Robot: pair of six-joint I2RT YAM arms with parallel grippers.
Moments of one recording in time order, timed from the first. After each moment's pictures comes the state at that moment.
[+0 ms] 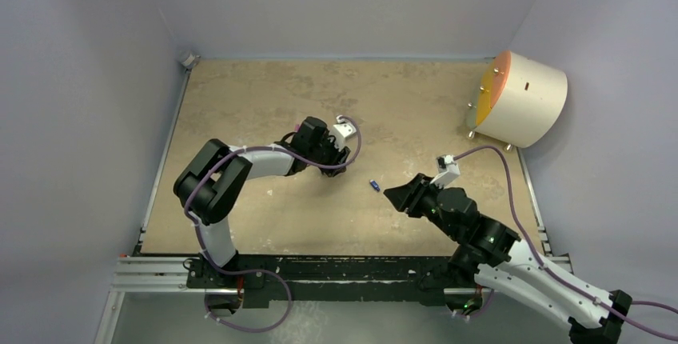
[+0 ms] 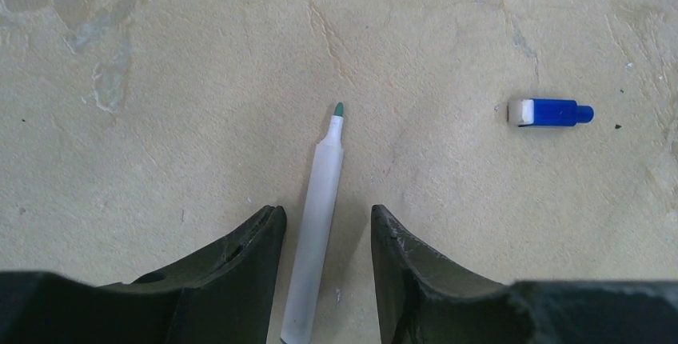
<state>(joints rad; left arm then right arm) -0.62 1.82 0.94 0.14 0.33 0.12 0.90 0.44 0.40 -0.35 0.30 0.92</state>
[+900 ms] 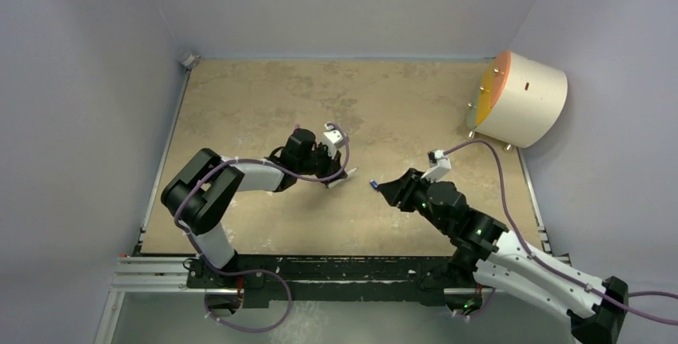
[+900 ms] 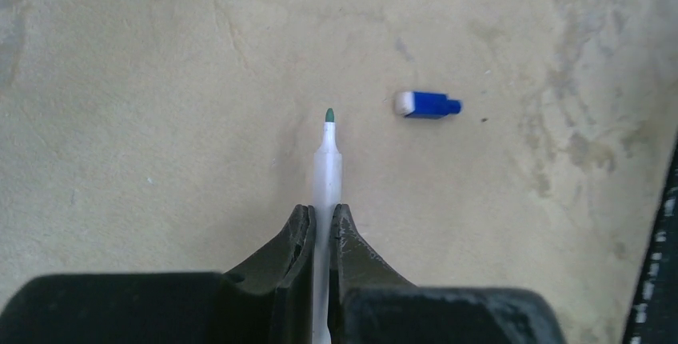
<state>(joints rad) -0.62 1.75 0.76 0.36 0.47 -0.02 0.90 0.53 0.40 -0.25 0.32 0.90</state>
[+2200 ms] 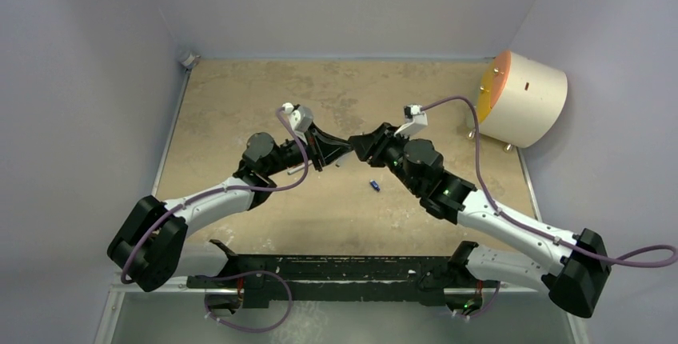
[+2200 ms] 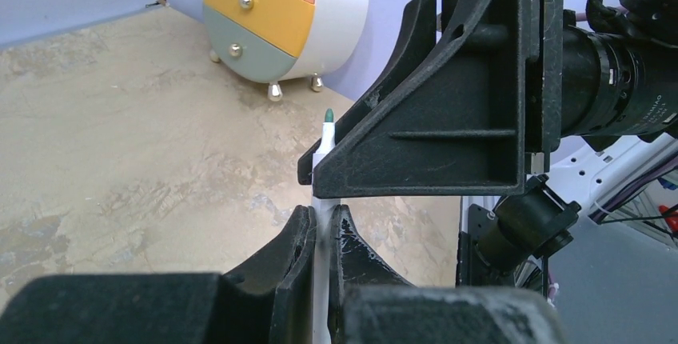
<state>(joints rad) -0.62 1.29 0.59 0.88 0.56 -0.44 0.87 1.02 0.74 0.13 0.34 0.77</state>
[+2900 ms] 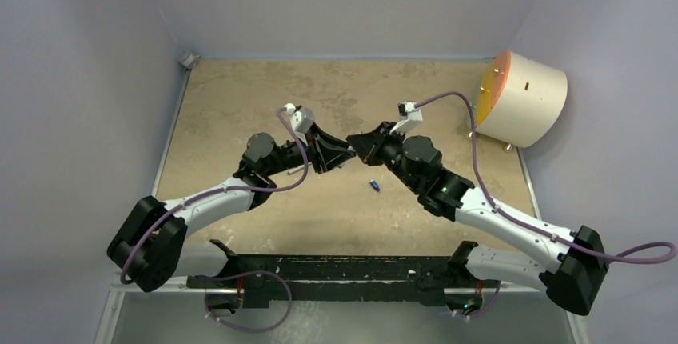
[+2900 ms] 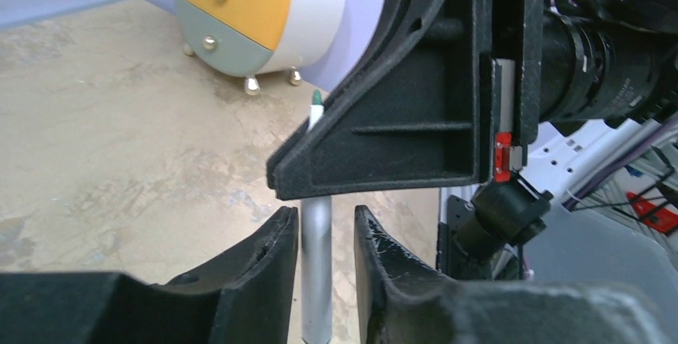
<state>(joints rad) -0.62 1.29 0.59 0.89 0.60 -0.47 0.86 1.05 0.77 0.15 0.27 0.72</state>
